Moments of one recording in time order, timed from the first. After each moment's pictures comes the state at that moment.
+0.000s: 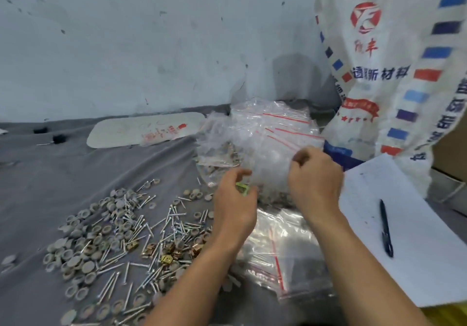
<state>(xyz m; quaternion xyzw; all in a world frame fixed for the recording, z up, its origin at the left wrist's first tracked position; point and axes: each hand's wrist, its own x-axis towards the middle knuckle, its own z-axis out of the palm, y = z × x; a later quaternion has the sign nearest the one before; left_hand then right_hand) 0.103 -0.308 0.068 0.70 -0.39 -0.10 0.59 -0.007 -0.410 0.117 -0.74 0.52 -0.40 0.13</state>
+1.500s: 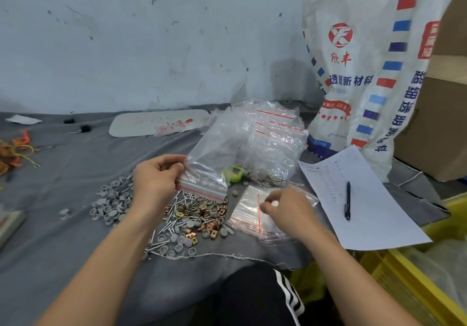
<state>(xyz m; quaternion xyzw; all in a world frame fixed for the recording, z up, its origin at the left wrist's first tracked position) 0.142 -0.157 0.134 0.68 -0.24 -0.14 0.68 -0.081 -0.321 0.091 -0.85 0.44 -0.14 0.24</state>
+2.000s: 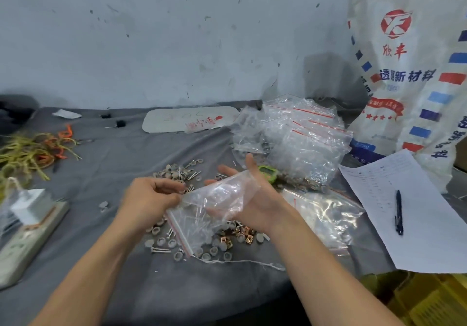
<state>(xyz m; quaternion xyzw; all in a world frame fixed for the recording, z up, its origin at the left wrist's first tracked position) 0.190 -0.081 0.121 0.79 -0.25 -0.14 0.54 0.041 -0.258 0.115 -0.37 0.12 -0.04 0.92</state>
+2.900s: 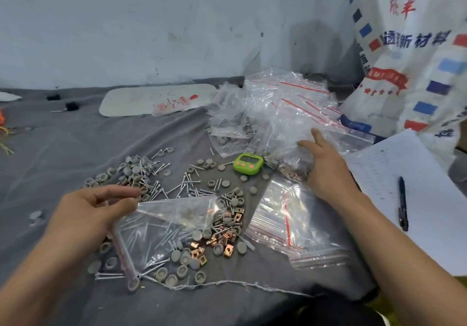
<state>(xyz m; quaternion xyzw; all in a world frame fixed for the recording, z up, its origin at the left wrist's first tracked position) 0.206 -0.090 0.089 0.78 -0.23 -0.14 0.56 -0.030 -0.439 0.060 -0.88 0.38 -0.24 0.15</state>
